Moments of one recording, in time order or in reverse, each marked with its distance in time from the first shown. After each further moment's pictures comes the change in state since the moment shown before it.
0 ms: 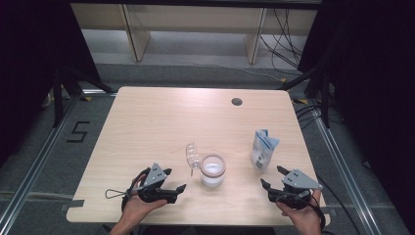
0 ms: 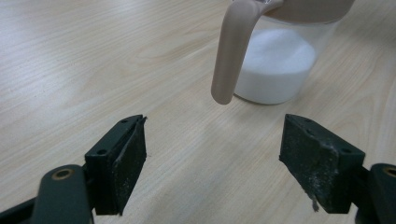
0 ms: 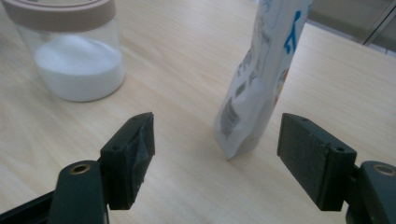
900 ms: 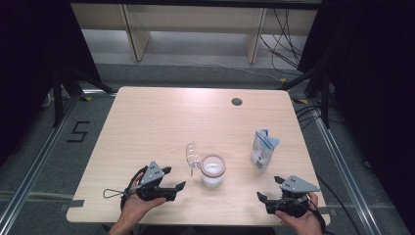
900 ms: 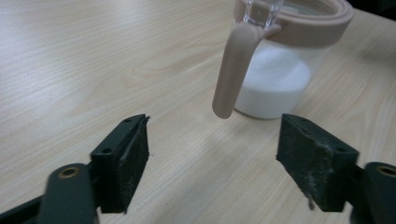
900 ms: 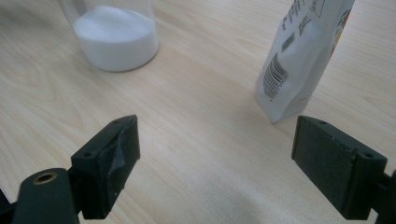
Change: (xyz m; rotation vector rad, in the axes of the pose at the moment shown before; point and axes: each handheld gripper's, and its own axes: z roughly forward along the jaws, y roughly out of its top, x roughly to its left) left arm 0.005 0.007 -0.006 -0.046 -0.004 -0.045; right arm 0.009 -0.015 -0.001 0.109 0.126 0.100
